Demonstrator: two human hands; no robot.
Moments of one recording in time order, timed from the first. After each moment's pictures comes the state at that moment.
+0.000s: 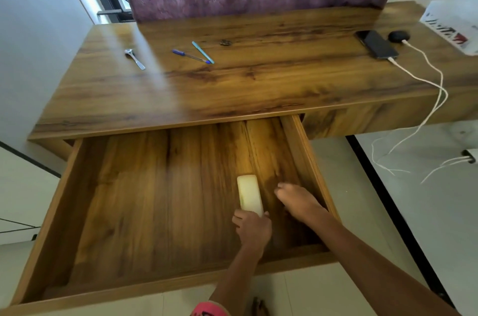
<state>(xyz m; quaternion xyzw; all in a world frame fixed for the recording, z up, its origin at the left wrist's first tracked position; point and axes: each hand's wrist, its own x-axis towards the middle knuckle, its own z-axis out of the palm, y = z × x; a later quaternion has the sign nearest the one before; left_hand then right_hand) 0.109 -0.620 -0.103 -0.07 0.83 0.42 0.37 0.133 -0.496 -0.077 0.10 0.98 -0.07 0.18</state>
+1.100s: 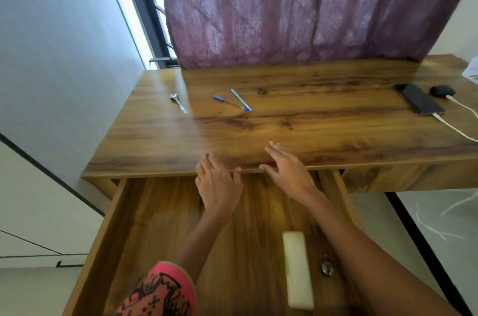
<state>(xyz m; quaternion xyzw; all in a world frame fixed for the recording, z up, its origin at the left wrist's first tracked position) -0.073 -0.645 0.003 0.12 0.96 0.25 -0.04 -0.022 -0.496 0.005 0.14 0.96 -0.23 -0.10</state>
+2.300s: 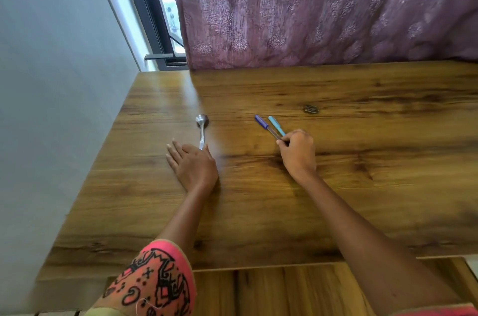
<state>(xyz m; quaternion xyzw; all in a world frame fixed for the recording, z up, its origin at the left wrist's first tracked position) -0.385 -0.637 -0.059 0.01 0.98 0.22 -0.02 -0.304 -0.462 -0.043 0.34 0.89 -0.23 -0.21</state>
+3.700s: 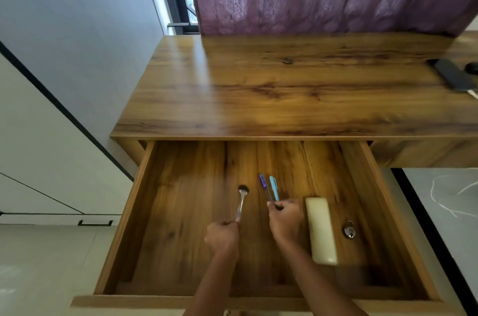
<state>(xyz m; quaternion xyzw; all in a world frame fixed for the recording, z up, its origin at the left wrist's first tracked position) -0.004 -0.754 -0.095 -0.27 0.80 0.48 0.22 0.023 -0.645 -0.118 0.49 0.74 -0.44 -0.14</state>
